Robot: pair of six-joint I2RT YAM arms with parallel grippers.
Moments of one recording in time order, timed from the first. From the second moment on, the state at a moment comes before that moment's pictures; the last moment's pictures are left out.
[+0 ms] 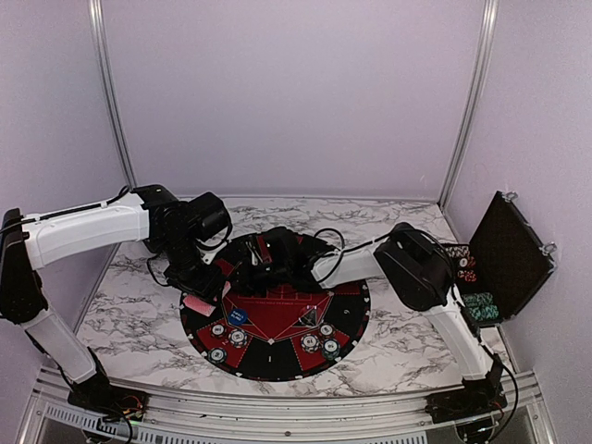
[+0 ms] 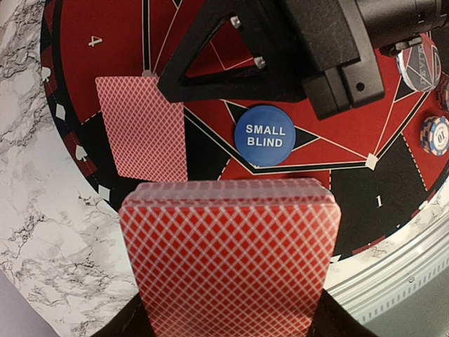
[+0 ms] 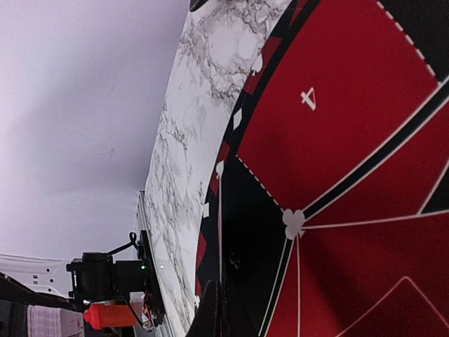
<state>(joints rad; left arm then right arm) -0.79 1.60 1.34 -1.17 -0.01 -0.33 0.90 2.46 1.68 0.35 -0.63 1.01</state>
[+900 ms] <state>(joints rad) -0.79 1.60 1.34 -1.17 -0.01 -0.33 0.92 2.47 1.71 0.24 -0.58 0.92</state>
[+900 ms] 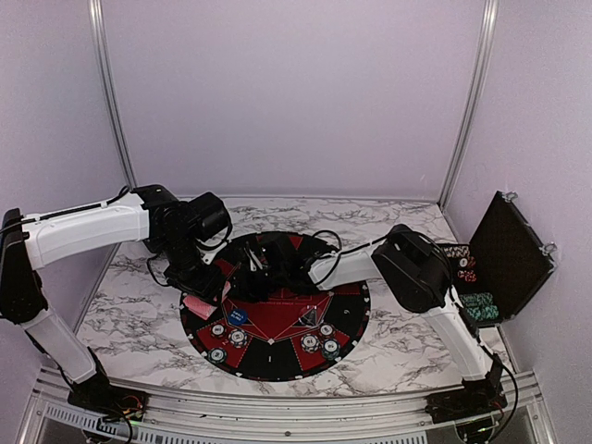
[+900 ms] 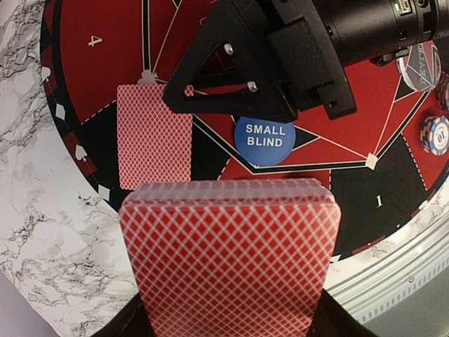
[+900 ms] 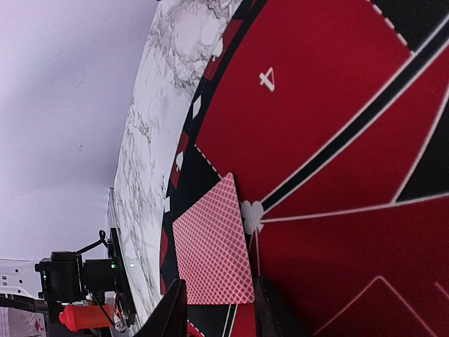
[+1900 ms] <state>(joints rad) -0.79 1.60 1.35 -1.17 0.01 -0.33 0.85 2.23 1.43 0.35 -0.55 0.95</state>
